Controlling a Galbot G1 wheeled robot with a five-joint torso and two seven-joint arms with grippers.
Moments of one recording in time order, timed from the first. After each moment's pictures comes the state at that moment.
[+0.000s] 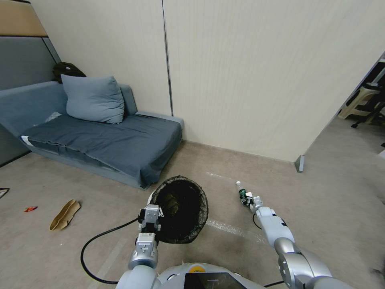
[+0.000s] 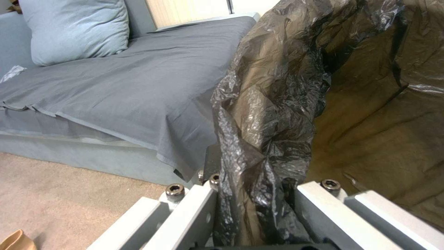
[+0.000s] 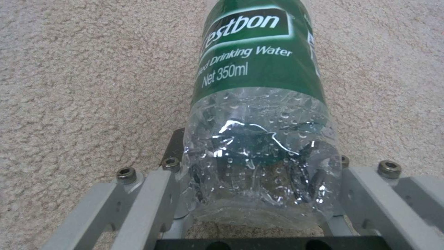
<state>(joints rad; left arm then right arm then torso) 1.85 -1.46 -0.22 -2.44 0.28 0.38 -0.30 -0.65 1.27 0.59 0.45 -0.17 0.07 -0.31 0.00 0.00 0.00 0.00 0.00</state>
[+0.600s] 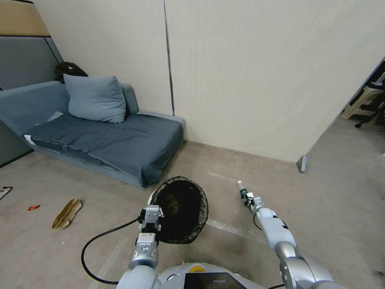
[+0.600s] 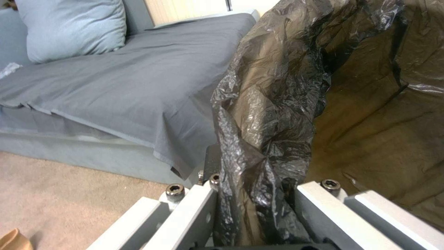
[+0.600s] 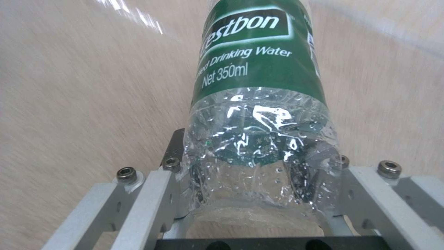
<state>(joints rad) 1.84 -1.45 -0.23 -2.43 0.26 0.39 -0.30 -0.89 1.29 0.58 0.83 -0.08 0.27 -0.24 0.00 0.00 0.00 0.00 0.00</state>
